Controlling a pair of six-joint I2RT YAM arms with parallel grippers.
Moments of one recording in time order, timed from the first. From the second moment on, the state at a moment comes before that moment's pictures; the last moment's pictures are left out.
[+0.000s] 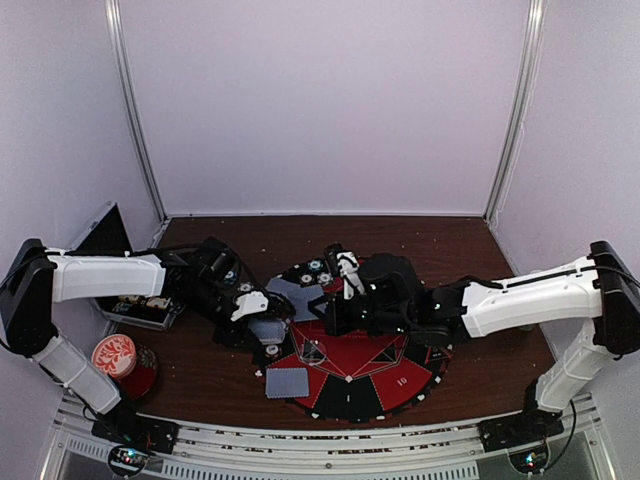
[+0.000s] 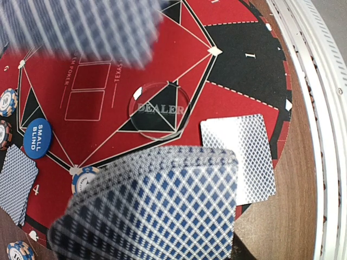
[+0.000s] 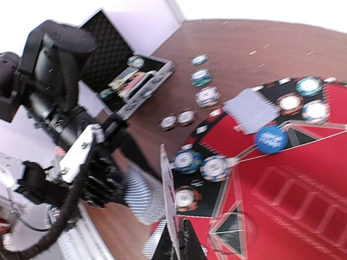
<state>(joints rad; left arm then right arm) -0.67 1.51 0.91 -0.53 0.54 0.83 1.13 1.59 0.98 0.18 0.11 0.62</state>
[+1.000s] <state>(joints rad) -0.67 1.51 0.91 -0.53 0.54 0.83 1.11 1.85 1.07 0.06 0.80 -0.37</state>
